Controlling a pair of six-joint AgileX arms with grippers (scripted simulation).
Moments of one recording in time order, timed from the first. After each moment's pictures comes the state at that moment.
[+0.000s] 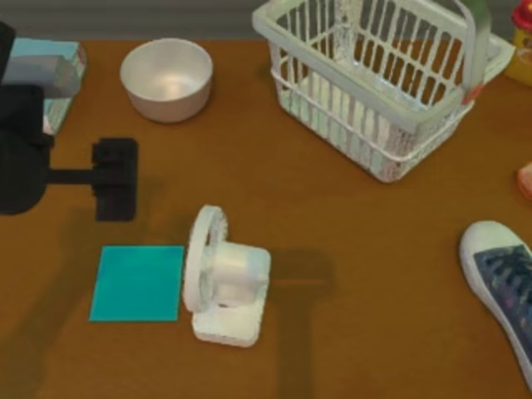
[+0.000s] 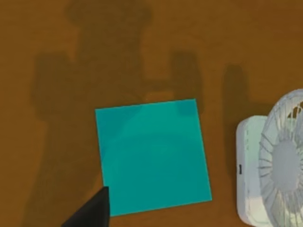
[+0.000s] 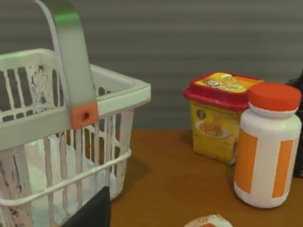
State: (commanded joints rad) left arm -0.38 1.12 1.01 -0.85 0.00 -0.27; right arm 0.00 0.00 0.00 0.00 0.00 0.00
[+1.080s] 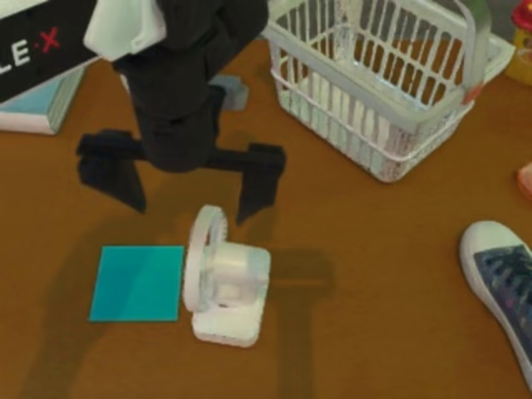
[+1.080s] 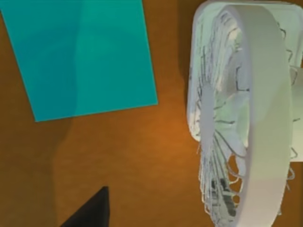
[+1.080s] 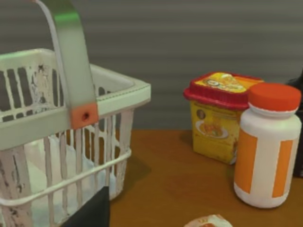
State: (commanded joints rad) left arm -0.61 1.86 1.65 -1.36 0.00 -0.44; right arm 0.00 0.00 0.00 0.00 0.00 0.00
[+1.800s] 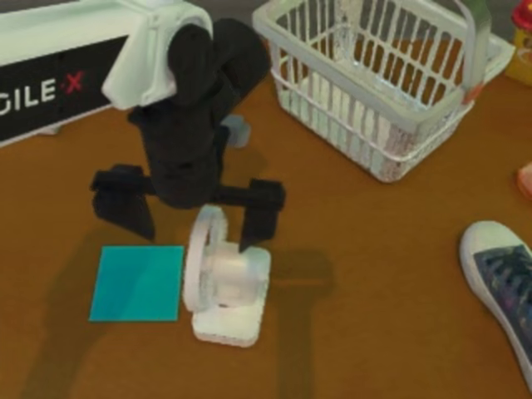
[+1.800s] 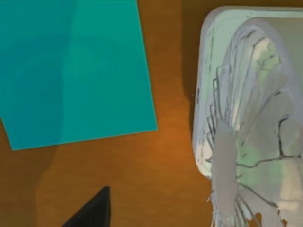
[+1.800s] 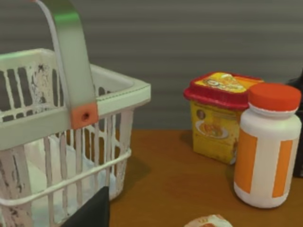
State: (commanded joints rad) left arm -0.62 1.88 1.48 -1.17 0.00 -0.44; right arm 0.00 0.00 0.00 0.00 0.00 0.00
